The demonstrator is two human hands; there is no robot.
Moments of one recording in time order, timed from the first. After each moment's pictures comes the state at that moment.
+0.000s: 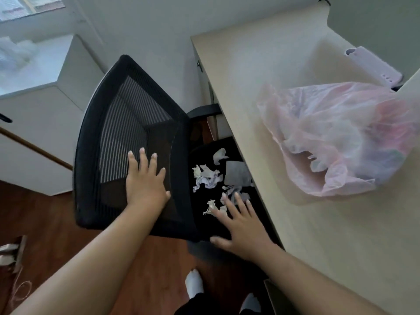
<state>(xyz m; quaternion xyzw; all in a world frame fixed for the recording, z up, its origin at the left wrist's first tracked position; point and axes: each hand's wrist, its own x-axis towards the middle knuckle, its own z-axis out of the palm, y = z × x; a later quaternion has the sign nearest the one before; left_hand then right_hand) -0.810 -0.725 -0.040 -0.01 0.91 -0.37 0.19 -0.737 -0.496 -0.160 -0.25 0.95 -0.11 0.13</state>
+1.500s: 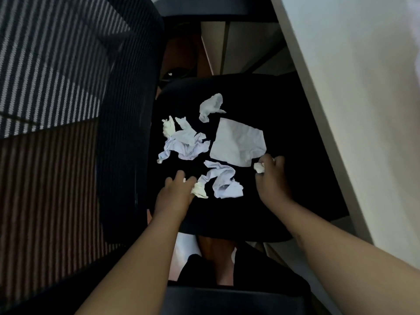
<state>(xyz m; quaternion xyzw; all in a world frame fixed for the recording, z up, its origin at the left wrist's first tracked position) -0.856 -0.775 -0.353 0.02 0.95 0.08 0.30 -0.893 -0.535 -0.344 0.11 0.95 -0.26 0.13</state>
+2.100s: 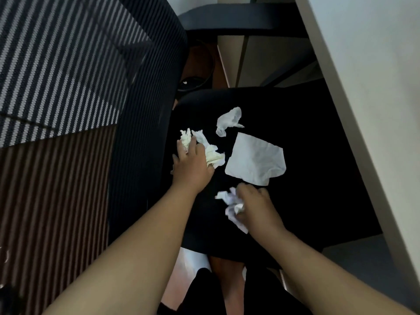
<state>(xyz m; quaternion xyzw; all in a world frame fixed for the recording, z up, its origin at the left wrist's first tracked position) -0.957 -0.773 -0.377 -0.04 0.97 0.12 0.21 -0.882 -0.593 -0.355 -0.07 0.94 -0.24 0.22</state>
